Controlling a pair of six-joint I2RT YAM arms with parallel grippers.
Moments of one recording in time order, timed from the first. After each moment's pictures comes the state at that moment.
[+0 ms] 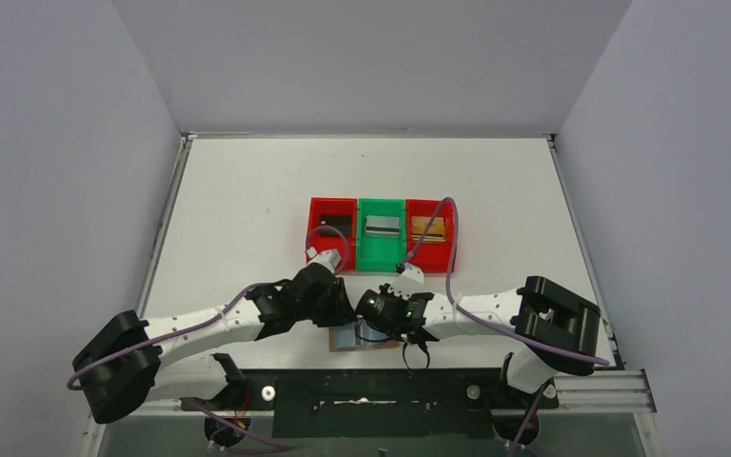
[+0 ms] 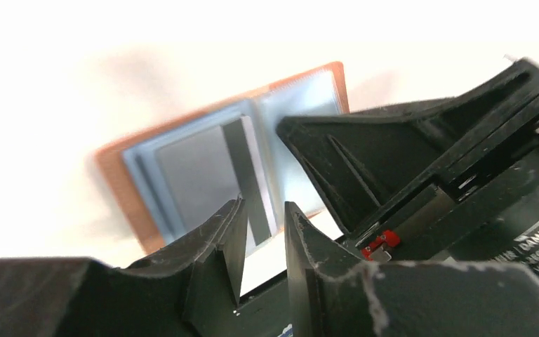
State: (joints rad) left arm -0.96 1.24 0.55 -0.15 0.02 -0.93; right arm 1.19 1.57 0.76 -0.32 0.49 1.44
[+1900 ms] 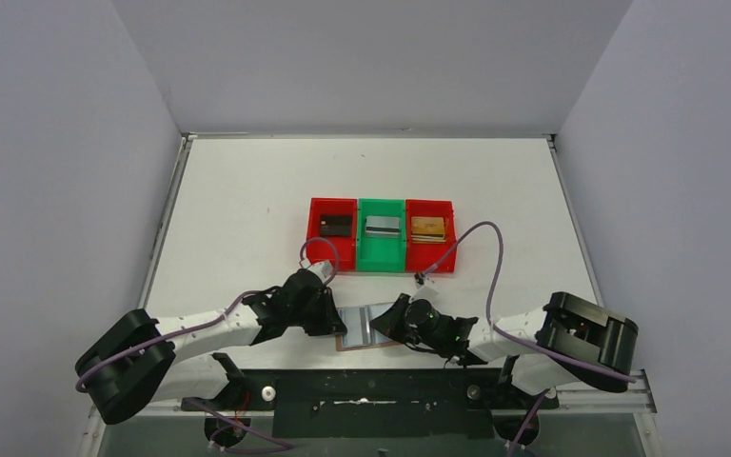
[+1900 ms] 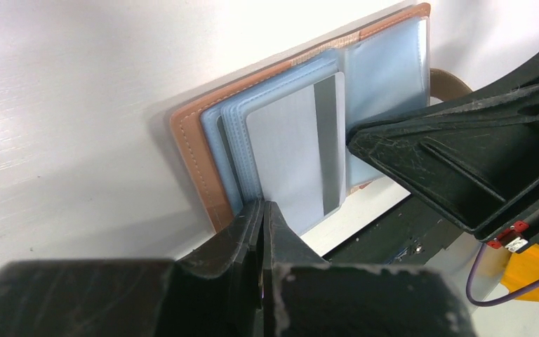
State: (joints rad) left arm -0.85 1.22 0.39 -0.04 0.16 -0.91; right arm 1.09 1.39 0.27 0.49 0.20 1.27
